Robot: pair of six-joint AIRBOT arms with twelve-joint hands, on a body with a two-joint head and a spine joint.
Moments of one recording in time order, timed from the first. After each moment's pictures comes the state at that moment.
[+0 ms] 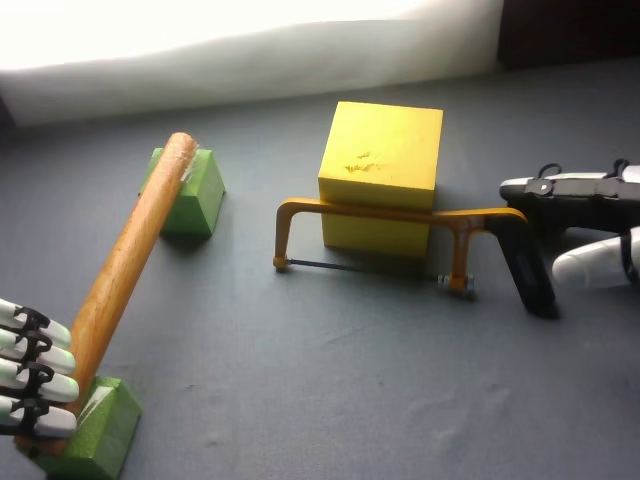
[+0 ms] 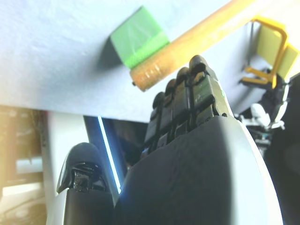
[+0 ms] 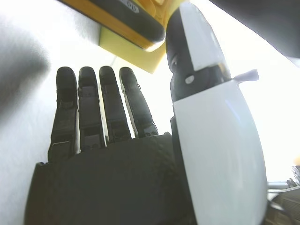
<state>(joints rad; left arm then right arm) 0.42 -0.50 1.10 1.92 -1.01 -0.32 -0.80 -1.17 1.61 -0.58 0.78 0.76</state>
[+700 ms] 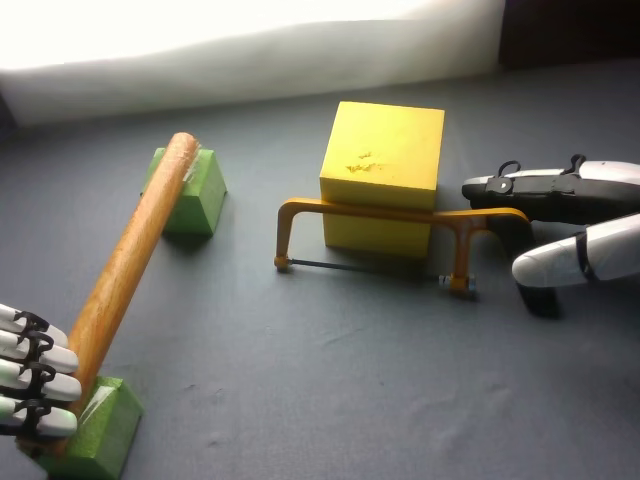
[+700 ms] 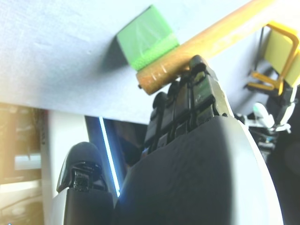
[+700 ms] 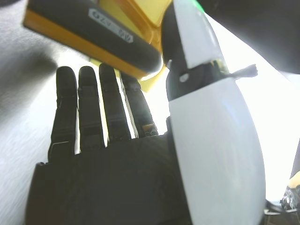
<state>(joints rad) 0.47 -0.52 1.11 1.90 -0.98 -0.32 -0.73 -1.21 1.61 -0.63 0.72 0.73</state>
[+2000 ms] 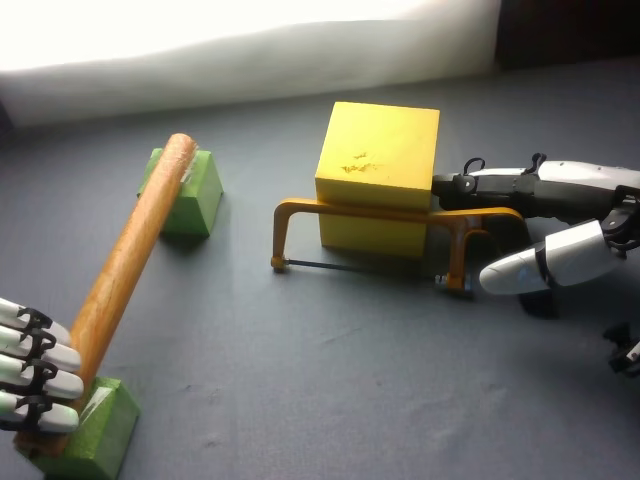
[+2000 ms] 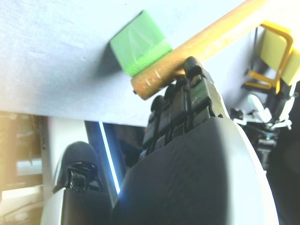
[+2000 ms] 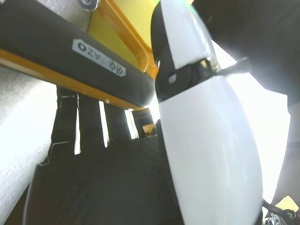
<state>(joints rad) 0.47 -0.53 1.12 1.88 -0.97 -0.28 -0.67 -1.25 1.59 -0.64 0.64 0.63</state>
